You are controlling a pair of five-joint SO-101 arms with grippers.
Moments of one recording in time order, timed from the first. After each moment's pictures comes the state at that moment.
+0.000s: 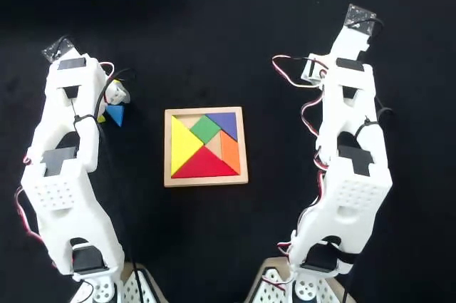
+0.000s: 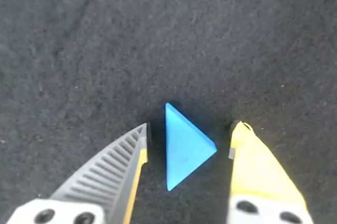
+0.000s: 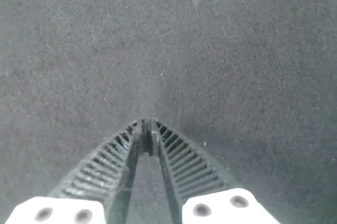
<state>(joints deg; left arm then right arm) -14.9 29.7 -4.5 63.1 31.0 11.8 29.4 -3.6 41.6 -11.0</state>
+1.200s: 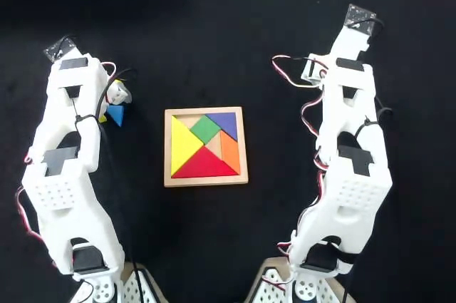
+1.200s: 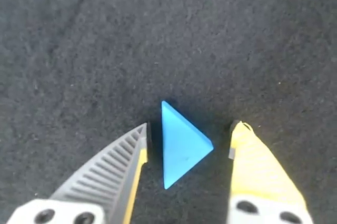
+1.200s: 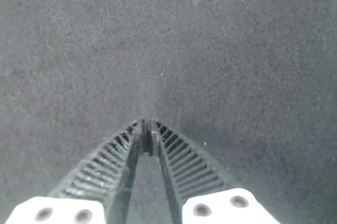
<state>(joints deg) -14.3 29.7 -4.5 63.1 31.1 11.8 29.4 -3.6 41.6 -11.0</state>
